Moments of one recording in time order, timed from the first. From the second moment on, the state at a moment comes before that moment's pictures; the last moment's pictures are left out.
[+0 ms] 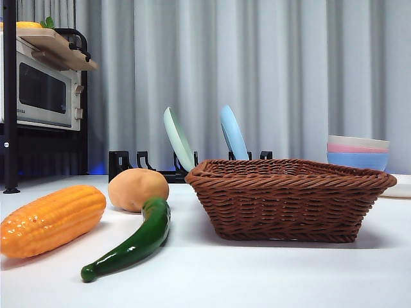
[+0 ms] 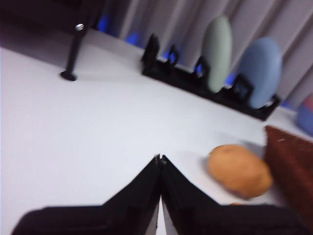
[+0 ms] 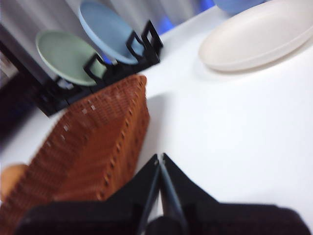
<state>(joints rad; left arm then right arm) 0.03 0.00 0.04 -0.16 0.16 -0.42 0.05 0.05 0.02 -0.12 -0.15 0.46</state>
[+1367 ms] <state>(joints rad) 0.02 1.02 0.93 -0.53 0.39 -0.18 0.05 1.27 1.02 -0.59 -0.44 0.10</state>
